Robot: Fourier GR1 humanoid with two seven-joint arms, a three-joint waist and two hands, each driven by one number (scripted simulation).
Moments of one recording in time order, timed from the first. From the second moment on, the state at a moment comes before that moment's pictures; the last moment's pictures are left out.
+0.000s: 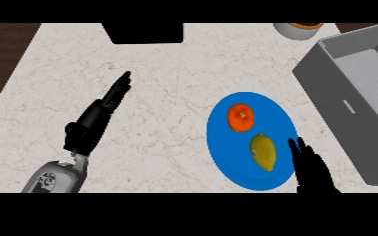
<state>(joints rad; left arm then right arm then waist) -0.18 0.33 -0.29 -1.55 0.09 0.05 0.06 0.25 -0.48 0.65 -2.07 1.01 -0.20 0.92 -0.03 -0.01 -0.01</state>
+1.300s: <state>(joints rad) -0.20 0.23 -0.23 -1.51 0.01 -0.03 0.05 0.07 -0.07 0.56 -1.87 1.14 0.08 1.02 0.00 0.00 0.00</state>
